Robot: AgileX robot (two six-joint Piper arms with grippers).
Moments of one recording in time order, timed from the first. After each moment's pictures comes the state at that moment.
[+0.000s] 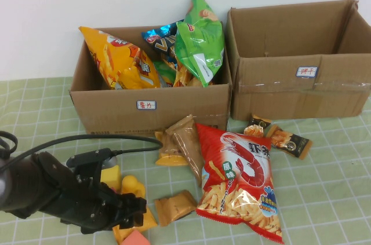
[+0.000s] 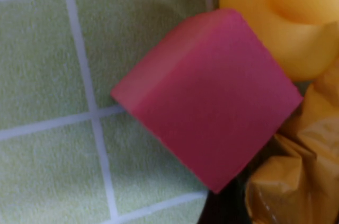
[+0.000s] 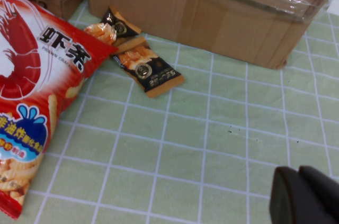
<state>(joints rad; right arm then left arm) 0.17 0.70 -0.28 -0.01 0.19 -0.19 -0.26 1.75 -0.72 -0.89 0.37 0.46</state>
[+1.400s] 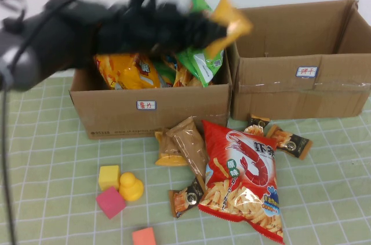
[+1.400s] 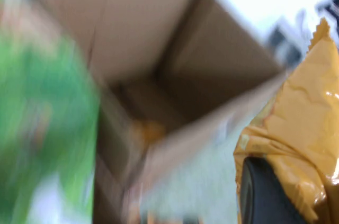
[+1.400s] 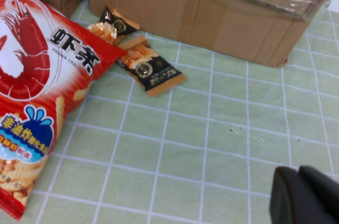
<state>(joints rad) 0.17 0.70 -0.28 -0.01 0.19 -0.19 -0.36 1.81 -1.52 -1.30 0.58 0.86</state>
